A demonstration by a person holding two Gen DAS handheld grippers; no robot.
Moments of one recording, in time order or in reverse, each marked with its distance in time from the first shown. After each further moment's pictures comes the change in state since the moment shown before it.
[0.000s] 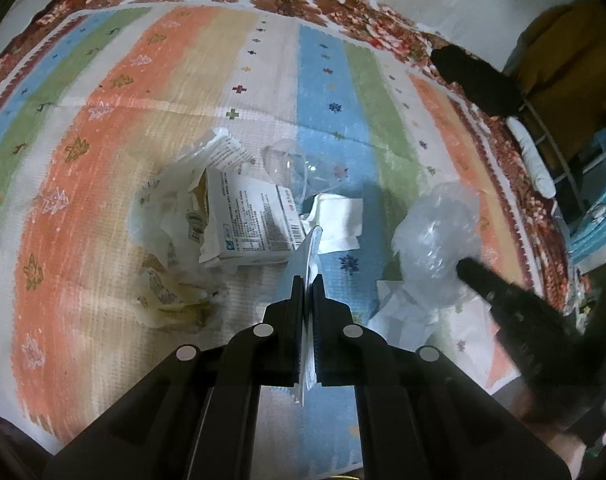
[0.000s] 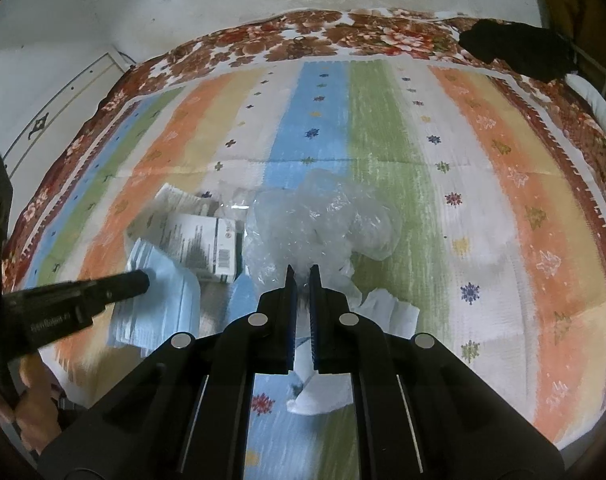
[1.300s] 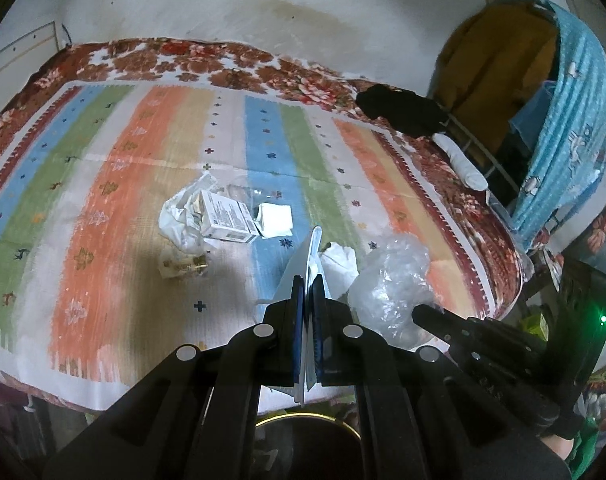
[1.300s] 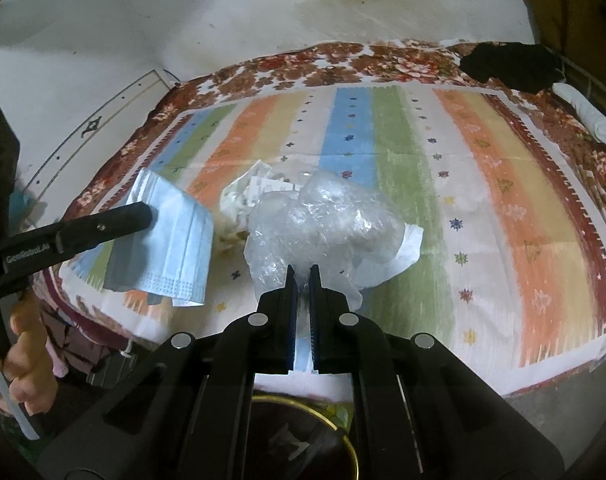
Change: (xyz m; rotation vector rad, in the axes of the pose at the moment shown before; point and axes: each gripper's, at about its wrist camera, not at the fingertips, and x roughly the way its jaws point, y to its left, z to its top) left arm -0.155 -0.029 -0.107 0.159 -0.219 -0.104; right arm -0.158 0.043 -0.106 -0.011 -0.102 0.089
